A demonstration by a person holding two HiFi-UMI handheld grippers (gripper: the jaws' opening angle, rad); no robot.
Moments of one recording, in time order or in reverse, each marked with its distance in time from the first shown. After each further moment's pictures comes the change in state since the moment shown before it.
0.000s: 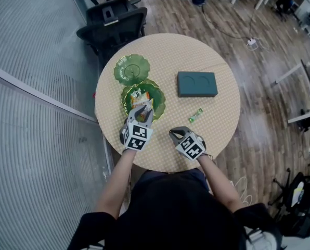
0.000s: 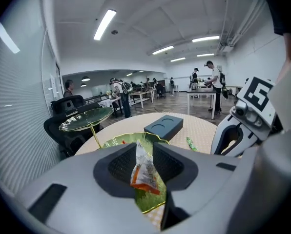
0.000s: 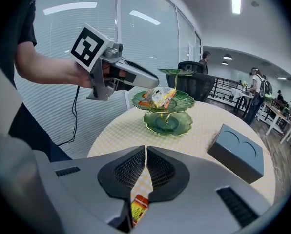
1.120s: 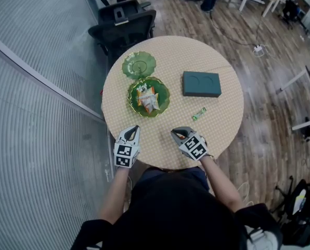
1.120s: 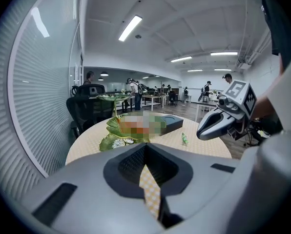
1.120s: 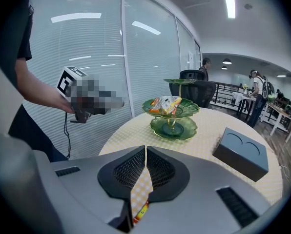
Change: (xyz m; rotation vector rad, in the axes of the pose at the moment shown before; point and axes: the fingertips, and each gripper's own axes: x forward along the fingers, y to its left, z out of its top) left arm -0.103 -0.012 -0.086 -0.227 -0.047 0.089; right arm -0.018 0.026 0.005 0.008 -0.107 0.036
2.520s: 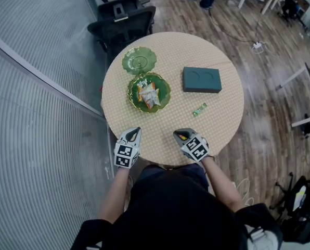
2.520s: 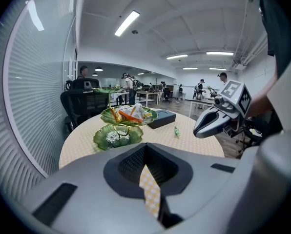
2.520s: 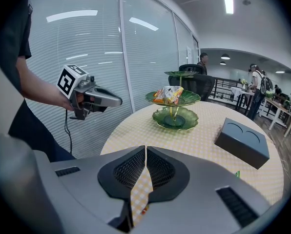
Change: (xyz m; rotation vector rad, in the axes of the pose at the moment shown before) left arm -0.010 -0.018 -0.024 -0.001 0.046 -0.079; right arm -0.005 0.016 -0.029 0.032 0.043 -0.008
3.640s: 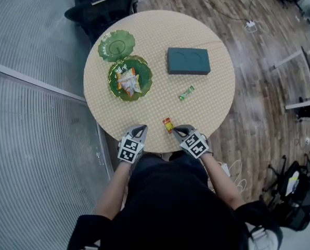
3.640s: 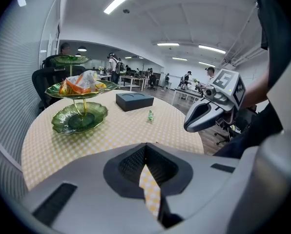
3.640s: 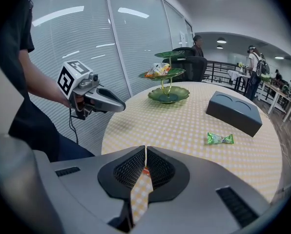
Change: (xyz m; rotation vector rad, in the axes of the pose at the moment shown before) left arm 0.057 -0.107 -0.051 0.006 0.185 -0.205; right arm -0.041 -0.010 -0.089 0.093 0.140 0.020
